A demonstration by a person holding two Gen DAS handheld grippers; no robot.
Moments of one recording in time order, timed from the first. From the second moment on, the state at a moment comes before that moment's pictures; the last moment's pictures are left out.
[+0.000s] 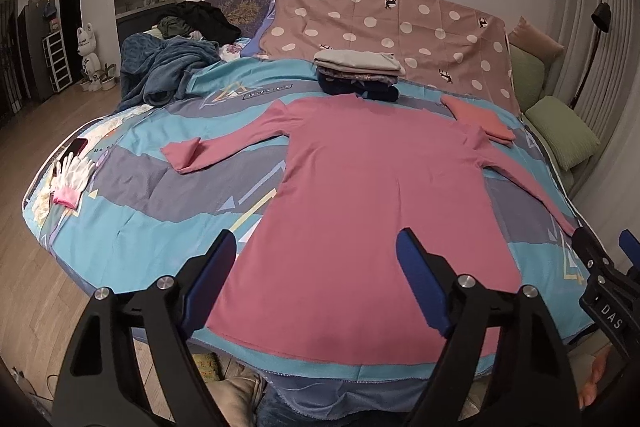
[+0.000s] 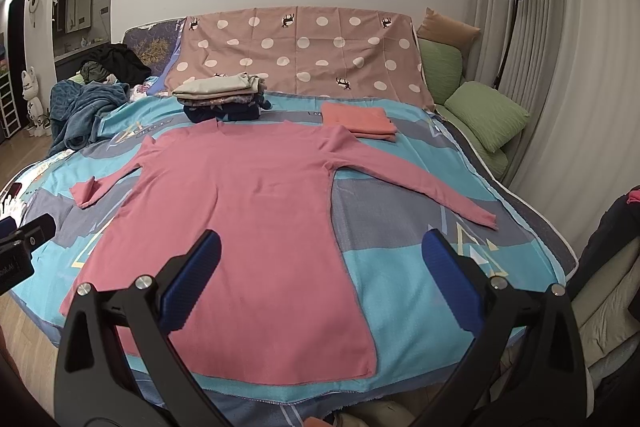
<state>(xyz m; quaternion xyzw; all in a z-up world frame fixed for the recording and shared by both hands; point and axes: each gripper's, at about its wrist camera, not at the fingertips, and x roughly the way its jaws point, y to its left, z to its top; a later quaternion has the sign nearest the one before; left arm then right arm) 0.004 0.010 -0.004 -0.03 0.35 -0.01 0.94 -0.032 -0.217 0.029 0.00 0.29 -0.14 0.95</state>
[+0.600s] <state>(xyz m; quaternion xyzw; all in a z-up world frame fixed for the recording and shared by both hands) -0.001 0.010 0.001 -0.02 0.33 -0.01 0.94 -0.031 -0.219 0.026 0.01 0.28 -0.14 0.95</state>
